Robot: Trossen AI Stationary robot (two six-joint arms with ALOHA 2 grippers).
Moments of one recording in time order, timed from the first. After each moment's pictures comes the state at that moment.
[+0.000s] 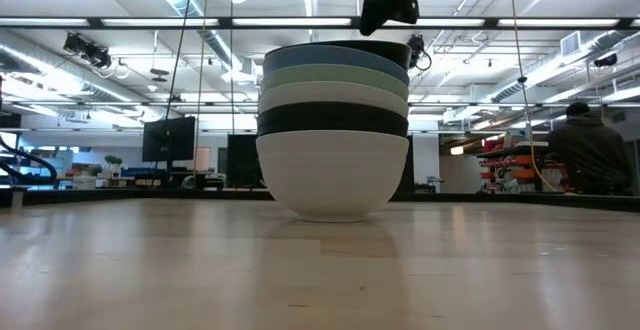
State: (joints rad) left arm -0.26 1.72 1.99 -1.57 -0.76 -0.46; right arm 0.01 1.76 1.79 -1.18 0.01 0.39
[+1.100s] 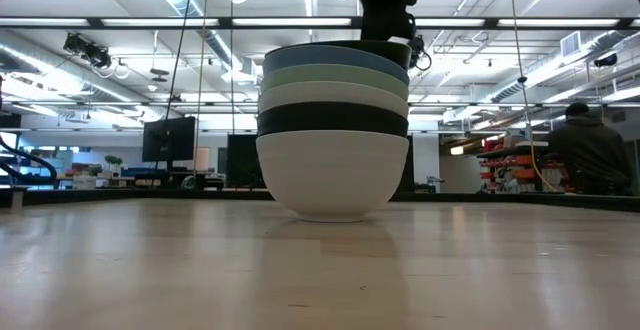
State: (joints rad) left arm -0.26 1.72 1.99 -1.57 -0.76 -0.47; right arm 0.01 1.78 1.73 -1.13 0.05 0.36
